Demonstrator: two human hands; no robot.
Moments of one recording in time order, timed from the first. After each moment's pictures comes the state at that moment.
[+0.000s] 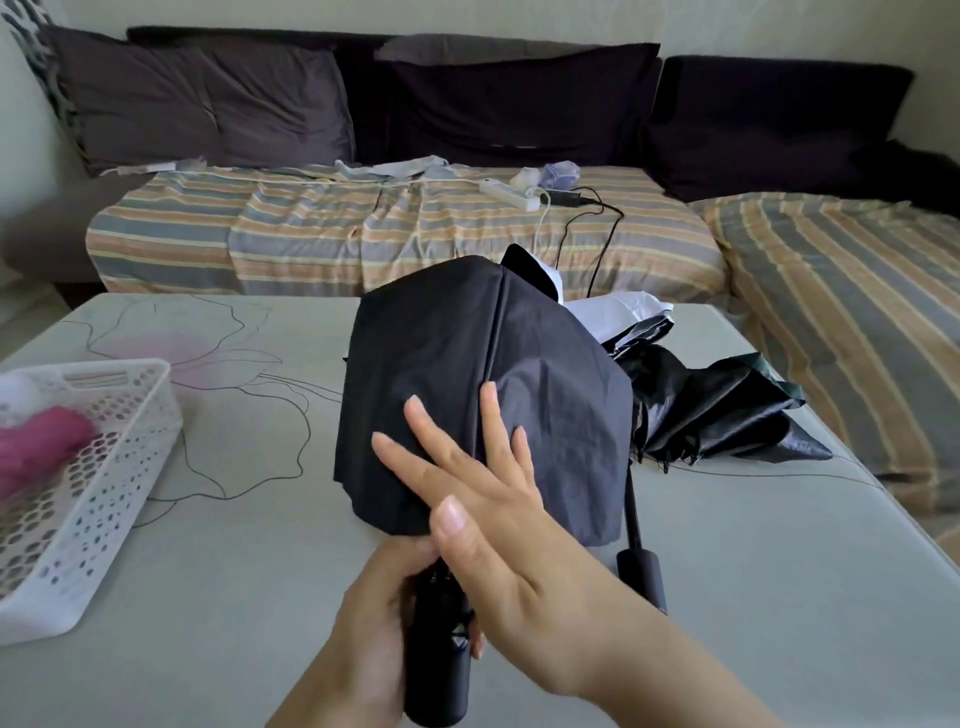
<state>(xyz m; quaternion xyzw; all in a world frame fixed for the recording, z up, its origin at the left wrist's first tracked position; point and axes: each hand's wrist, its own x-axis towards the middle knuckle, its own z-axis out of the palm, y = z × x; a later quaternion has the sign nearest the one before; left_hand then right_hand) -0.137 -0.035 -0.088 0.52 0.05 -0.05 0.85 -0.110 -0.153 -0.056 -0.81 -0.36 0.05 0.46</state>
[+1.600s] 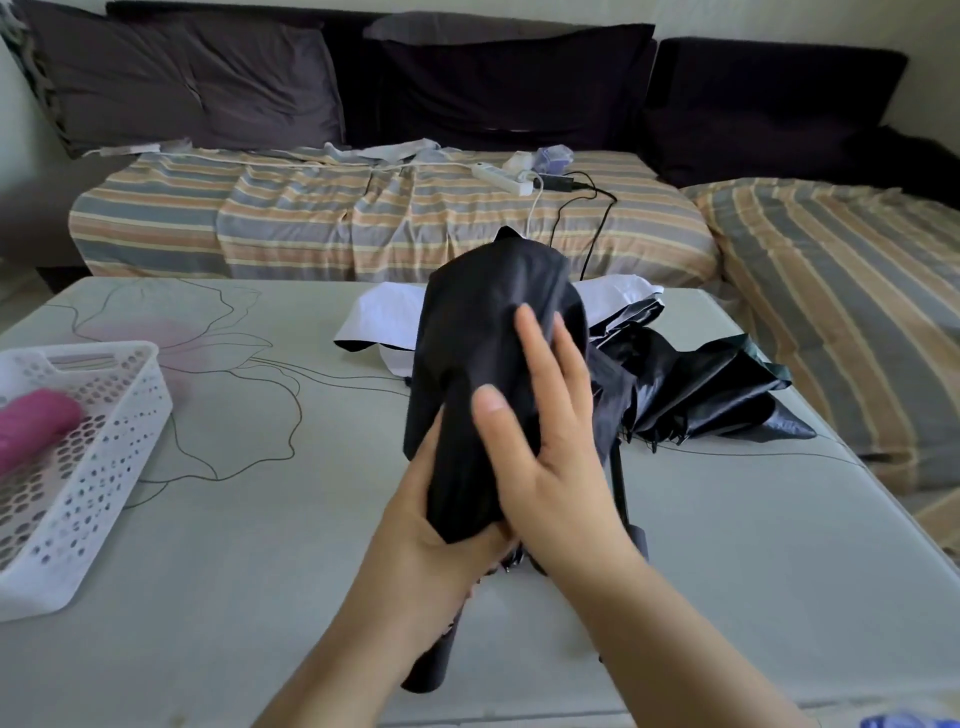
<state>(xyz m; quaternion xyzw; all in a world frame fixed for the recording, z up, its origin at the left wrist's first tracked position) -0.121 -0.045 -0.094 0.72 0.00 0.05 0.69 -0.085 -0.148 -0.061 -0.80 -0.17 -0.13 0.57</state>
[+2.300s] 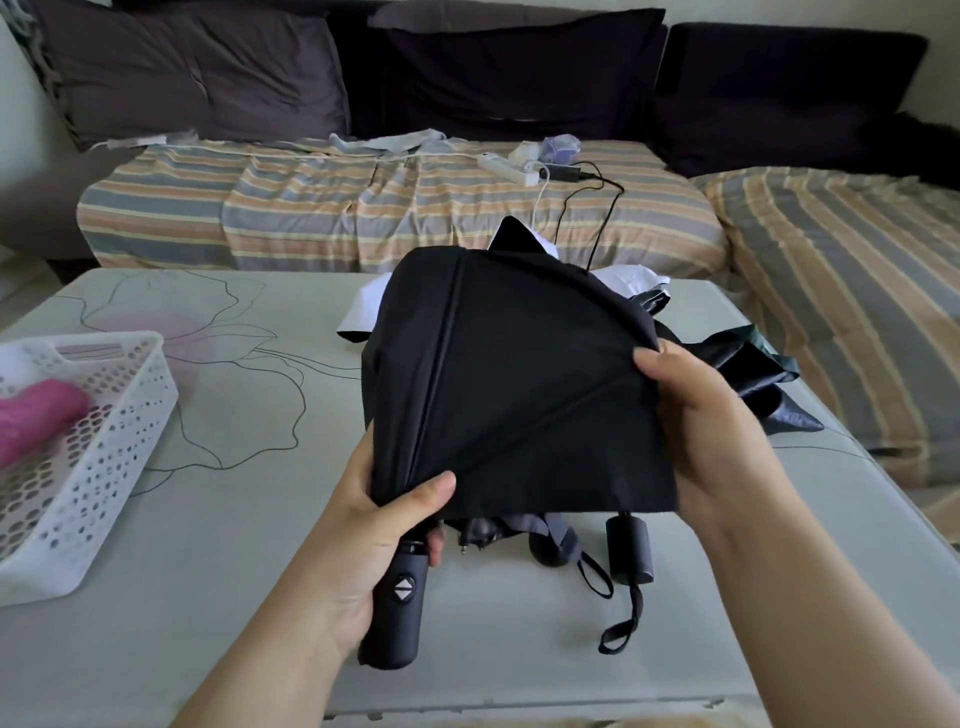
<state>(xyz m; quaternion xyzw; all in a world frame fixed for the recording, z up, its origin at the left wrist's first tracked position) -0.116 -0.017 -0.090 0.61 0.08 -0.03 0.79 -0.055 -0.224 -0.043 -0.51 -0.03 0.08 0.86</state>
